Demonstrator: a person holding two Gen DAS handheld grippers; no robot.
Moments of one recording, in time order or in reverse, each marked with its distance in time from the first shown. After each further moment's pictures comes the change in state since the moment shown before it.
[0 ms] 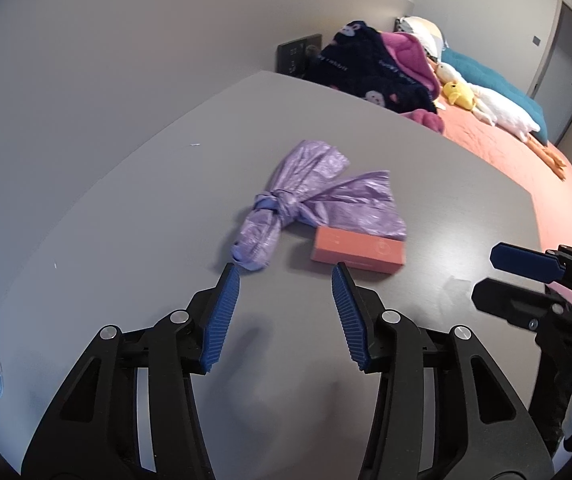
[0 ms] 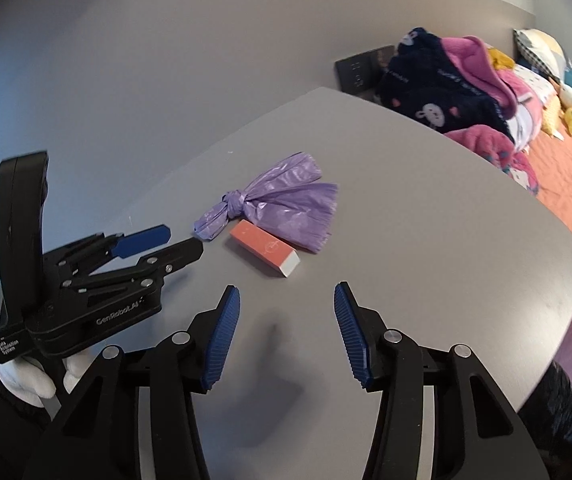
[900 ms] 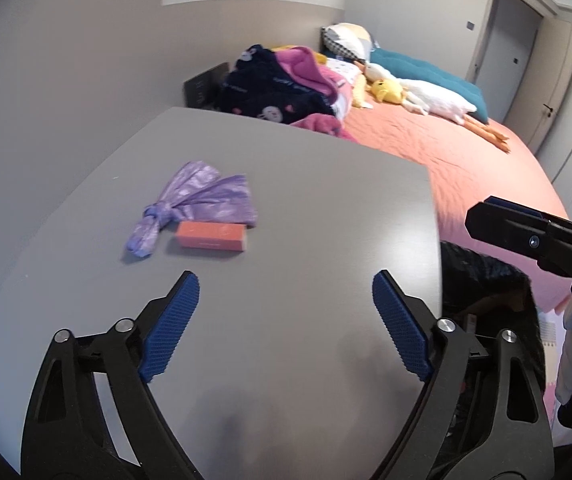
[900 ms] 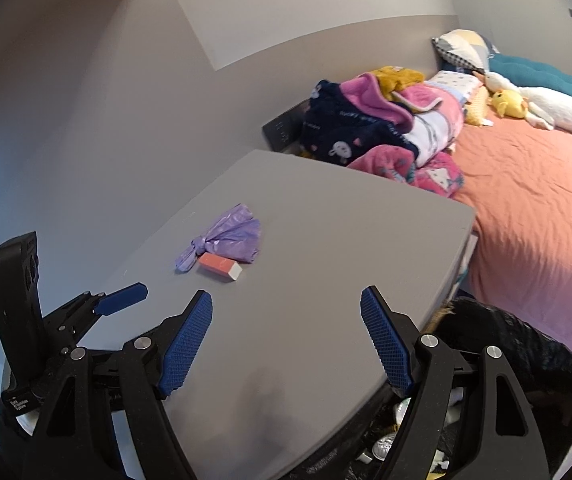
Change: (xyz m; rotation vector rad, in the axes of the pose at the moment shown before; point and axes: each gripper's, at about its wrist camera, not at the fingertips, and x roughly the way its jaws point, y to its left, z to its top) left arm -0.066 -0.089 -0.025 0.141 -0.072 -0.143; right arm -0.116 -0.046 -0.050 0.194 -0.207 -0.080
